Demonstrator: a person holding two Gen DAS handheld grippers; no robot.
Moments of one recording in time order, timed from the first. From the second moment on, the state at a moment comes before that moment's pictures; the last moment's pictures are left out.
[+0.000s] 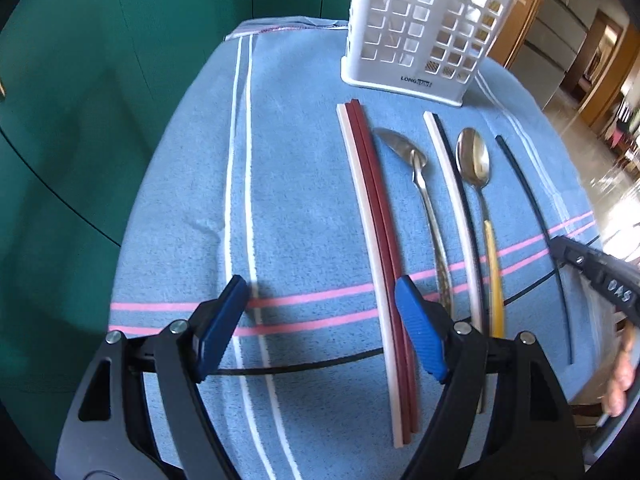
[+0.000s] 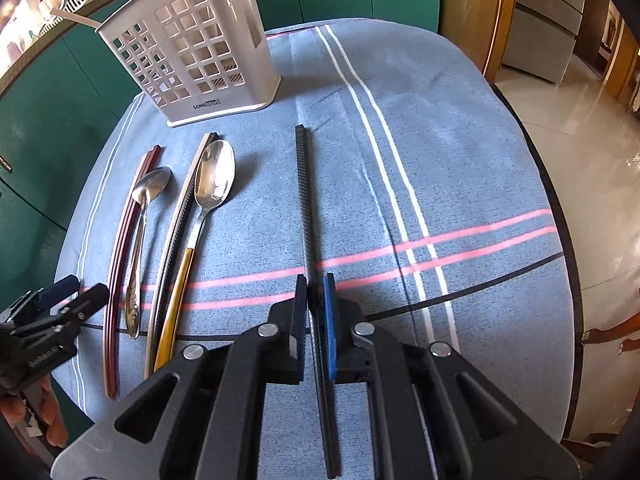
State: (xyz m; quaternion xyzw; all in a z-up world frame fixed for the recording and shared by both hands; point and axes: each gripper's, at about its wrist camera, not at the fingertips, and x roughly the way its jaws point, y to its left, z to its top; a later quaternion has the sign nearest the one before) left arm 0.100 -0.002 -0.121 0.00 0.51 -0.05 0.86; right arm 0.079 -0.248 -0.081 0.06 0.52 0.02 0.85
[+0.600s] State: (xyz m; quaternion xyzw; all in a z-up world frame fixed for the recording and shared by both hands) left arm 0.103 -0.012 -0.117 0.06 0.49 0.00 0.87; right arm 0.079 -0.249 -0.082 0.06 0.52 0.02 0.85
